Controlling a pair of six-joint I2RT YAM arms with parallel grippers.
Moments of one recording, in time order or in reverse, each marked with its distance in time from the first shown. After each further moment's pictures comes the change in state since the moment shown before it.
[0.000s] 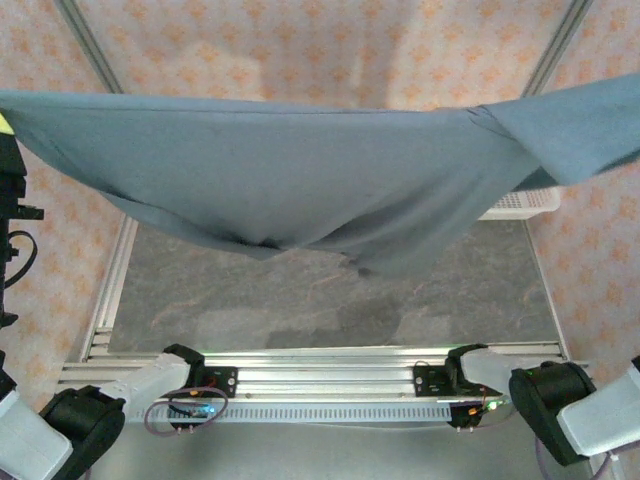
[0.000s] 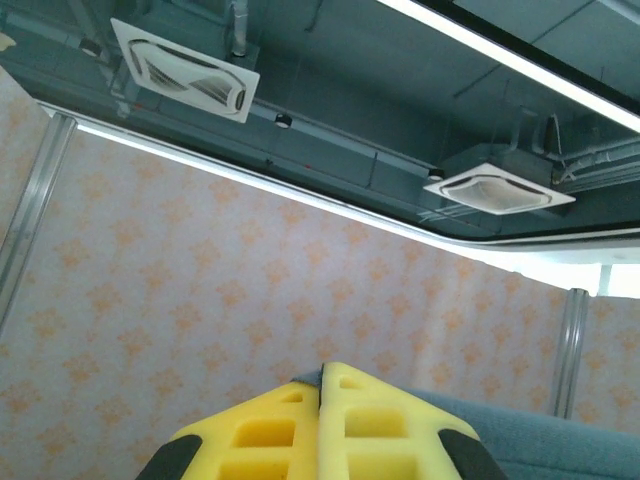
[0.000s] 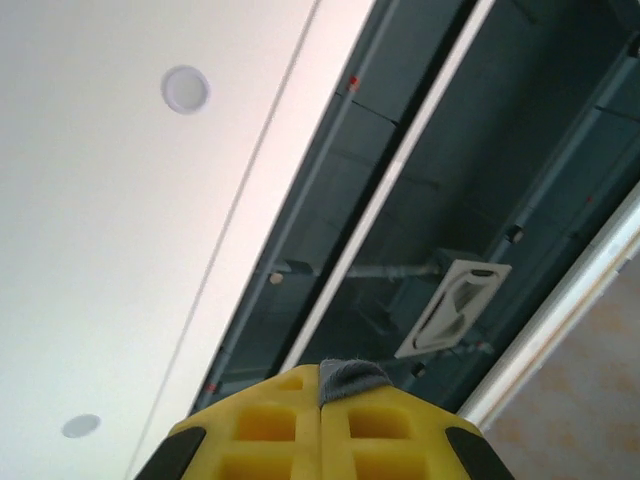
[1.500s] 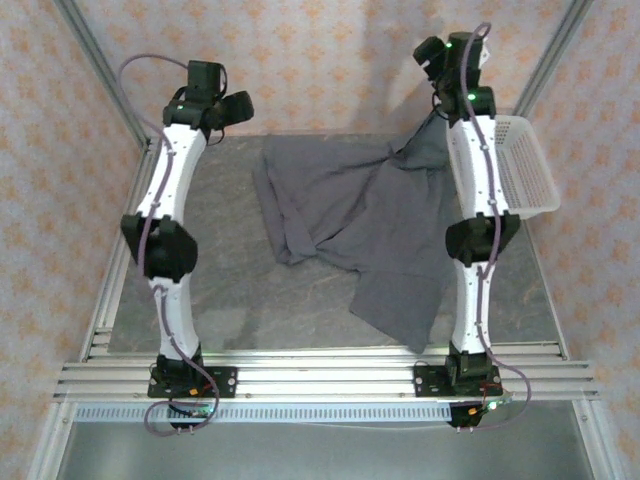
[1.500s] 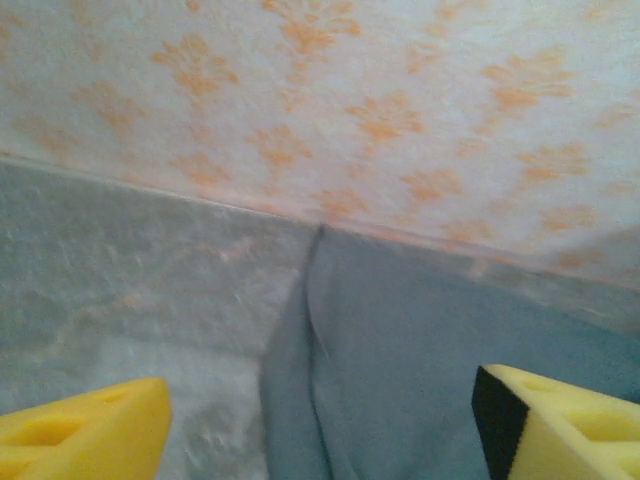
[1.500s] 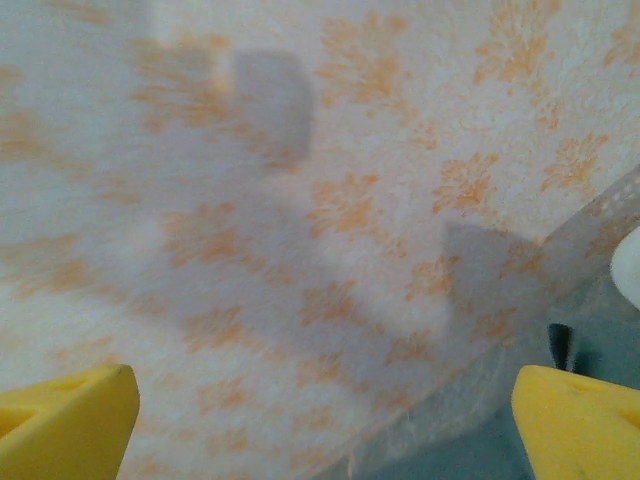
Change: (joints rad) left arm 0.232 1.006 -0.076 -0.149 0.164 -0.201; right arm -0.100 1.058 0.119 -0.408 -0.063 -0.118
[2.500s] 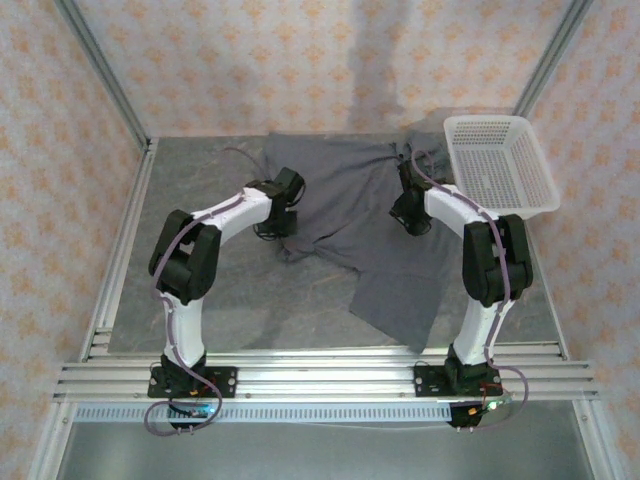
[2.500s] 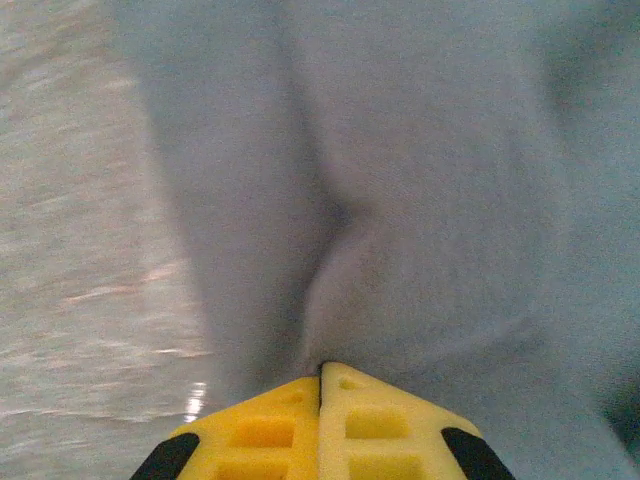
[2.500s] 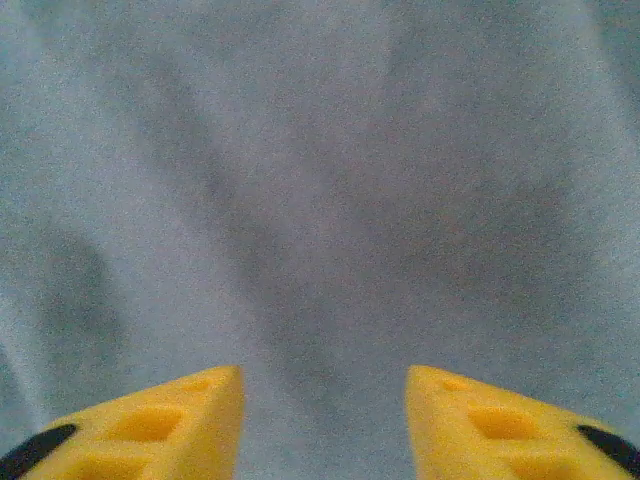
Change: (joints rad) left arm -0.318 -0.033 -0.770 0.043 -0.134 -0.114; right arm 0.123 -0.368 -1.394 0.133 -0.009 0.184
